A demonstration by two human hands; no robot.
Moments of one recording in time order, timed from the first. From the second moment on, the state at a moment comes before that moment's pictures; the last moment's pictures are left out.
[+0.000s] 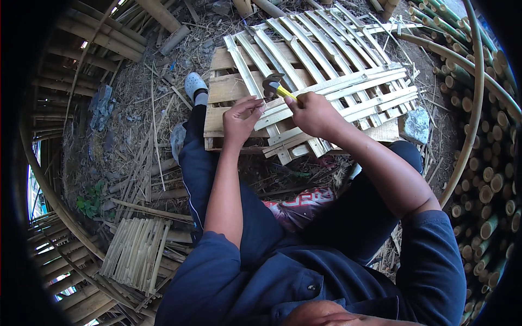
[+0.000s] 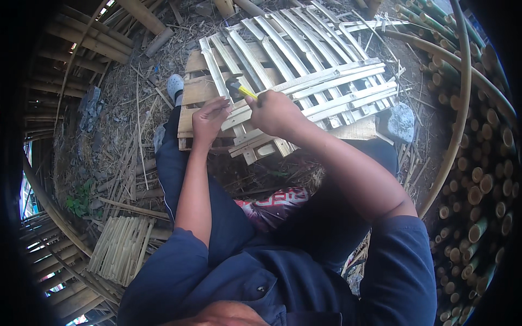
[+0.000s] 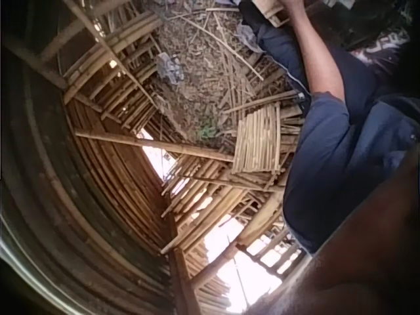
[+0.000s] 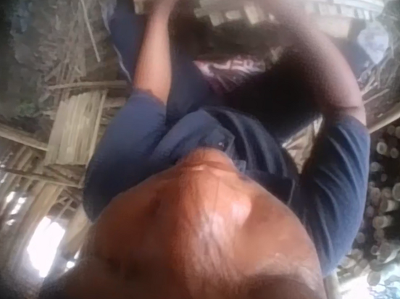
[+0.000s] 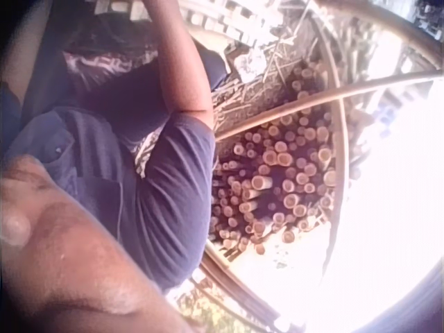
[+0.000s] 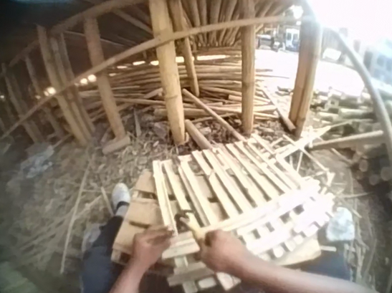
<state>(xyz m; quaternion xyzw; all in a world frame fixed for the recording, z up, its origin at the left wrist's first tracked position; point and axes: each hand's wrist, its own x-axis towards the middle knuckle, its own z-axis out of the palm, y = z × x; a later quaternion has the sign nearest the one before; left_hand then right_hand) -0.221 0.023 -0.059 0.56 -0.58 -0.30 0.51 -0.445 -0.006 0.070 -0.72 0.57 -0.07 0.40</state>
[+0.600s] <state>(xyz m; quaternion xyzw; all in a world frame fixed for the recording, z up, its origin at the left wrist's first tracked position) -0.226 0.021 -0.052 0.55 -0.63 -0.20 0.51 -0.452 -0.006 0.069 -0.72 0.56 -0.06 0.41</state>
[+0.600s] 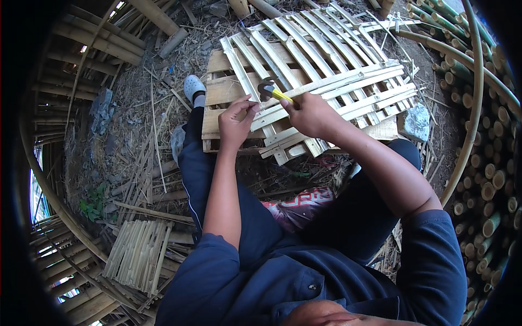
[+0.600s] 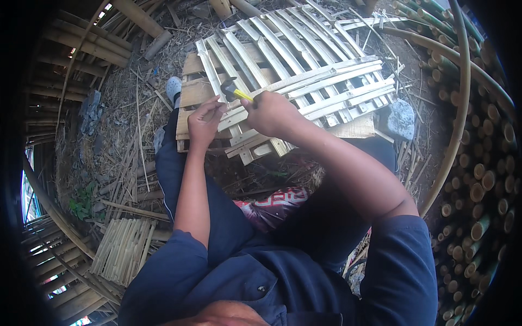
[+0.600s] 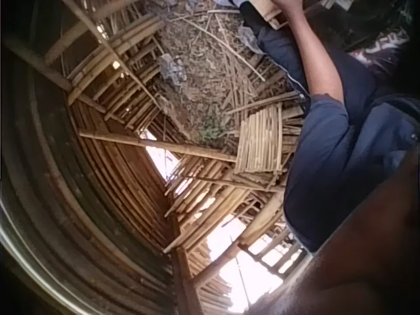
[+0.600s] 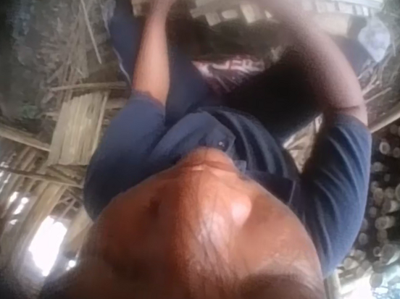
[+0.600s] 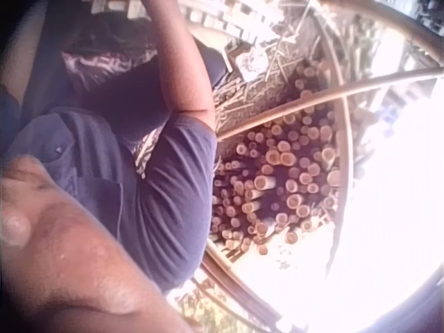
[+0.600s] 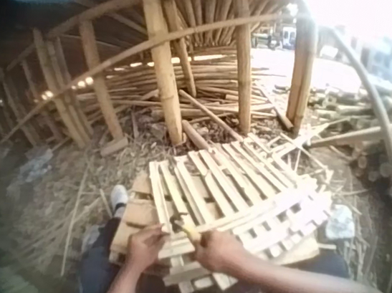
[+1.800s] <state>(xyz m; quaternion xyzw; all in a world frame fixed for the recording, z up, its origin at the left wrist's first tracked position) -0.258 0.075 0.020 0.38 -0.40 -0.51 0.66 -0.435 0.000 0.043 -0.79 0.34 -0.29 0.43</state>
